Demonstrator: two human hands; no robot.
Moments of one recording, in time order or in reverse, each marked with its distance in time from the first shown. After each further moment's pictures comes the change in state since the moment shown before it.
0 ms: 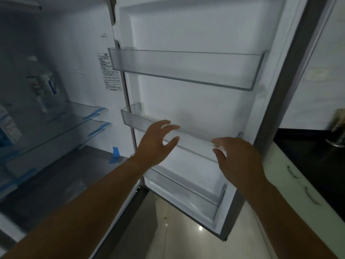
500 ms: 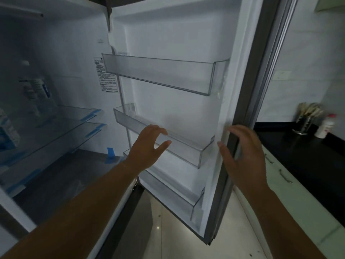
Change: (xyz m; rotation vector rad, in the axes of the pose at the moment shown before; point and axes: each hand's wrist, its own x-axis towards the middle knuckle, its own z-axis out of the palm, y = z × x) left_hand -0.047 -0.008 -0.037 -0.128 -0.071 0.132; right_hand -0.070 -0.034 -0.017 0.240 0.483 -0.005
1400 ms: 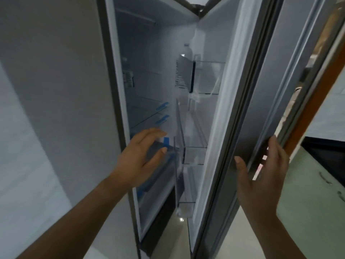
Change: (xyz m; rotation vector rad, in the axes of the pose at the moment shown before) left_hand -0.192 -0.011 -0.209 0.102 0.161 -0.096; right_hand -0.094 -0.187 0.076 0.149 0.147 0.066
